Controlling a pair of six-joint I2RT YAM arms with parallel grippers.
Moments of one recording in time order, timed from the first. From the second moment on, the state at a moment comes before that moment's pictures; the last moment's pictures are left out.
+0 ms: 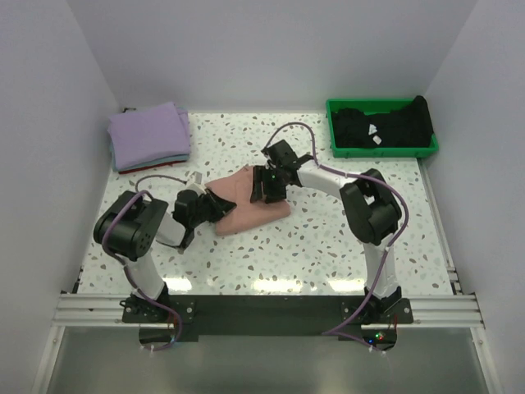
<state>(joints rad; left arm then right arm) -0.30 1.79 0.34 1.02 0.27 -0.88 0.61 2.08 1.48 -0.41 -0.28 0.54</state>
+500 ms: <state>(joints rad) -0.29 1.83 1.01 -0.03 0.15 -0.46 0.62 1.93 1.35 -0.49 -0.25 0.51</state>
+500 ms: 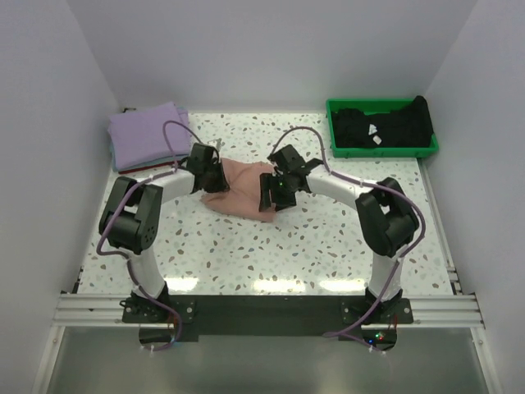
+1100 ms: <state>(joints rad) -0.28 1.92 1.45 -0.60 -0.28 -0.03 0.62 1.78 1.26 -0.59 -0.22 0.50</state>
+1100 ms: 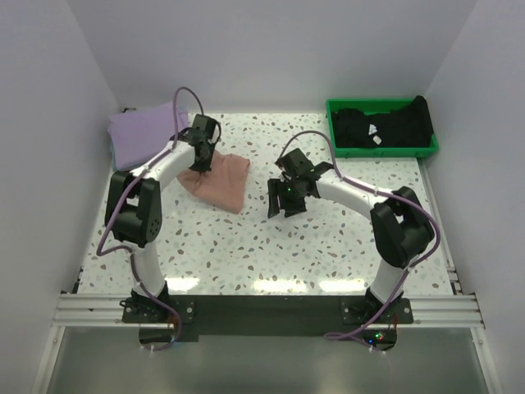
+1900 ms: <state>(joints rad) -0.19 2.13 2.20 -0.80 -0.25 0.14 0.62 1.67 1.12 -0.61 -0.20 0.49</state>
